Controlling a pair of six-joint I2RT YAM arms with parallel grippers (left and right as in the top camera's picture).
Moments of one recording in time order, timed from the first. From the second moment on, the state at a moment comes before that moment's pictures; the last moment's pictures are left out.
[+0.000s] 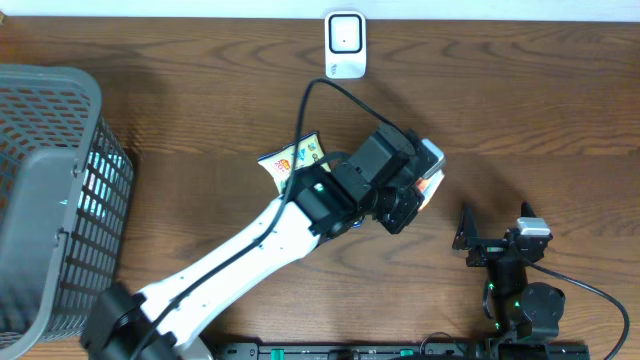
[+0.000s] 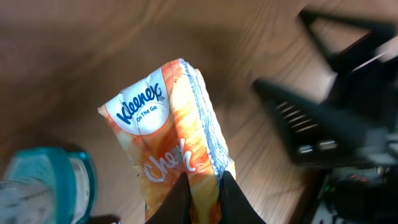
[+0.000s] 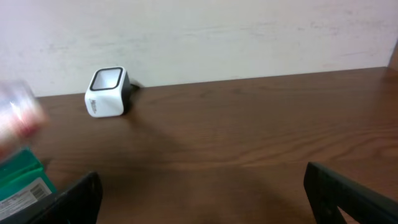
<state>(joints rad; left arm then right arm) -0.88 1.60 1.33 -0.58 0.28 -0.14 -0.03 0.01 0.01 -0.07 -0.05 0.09</state>
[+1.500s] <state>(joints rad) -0.88 1.98 1.27 -0.43 -0.05 -0.22 -0.03 0.01 0.01 -0.07 -0.05 0.09</state>
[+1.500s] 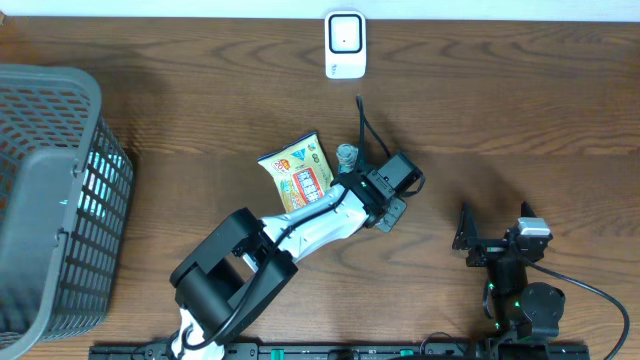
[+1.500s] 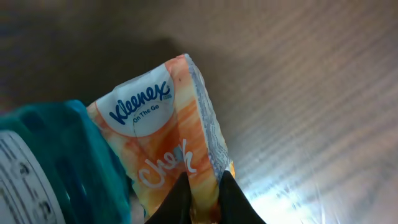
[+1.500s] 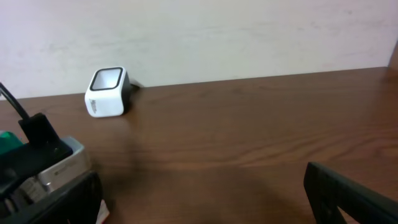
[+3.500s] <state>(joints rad) 0.30 1.02 1.29 -0.73 -0.30 -0.64 -0.03 0.01 0.01 -0.07 -0.05 0.09</state>
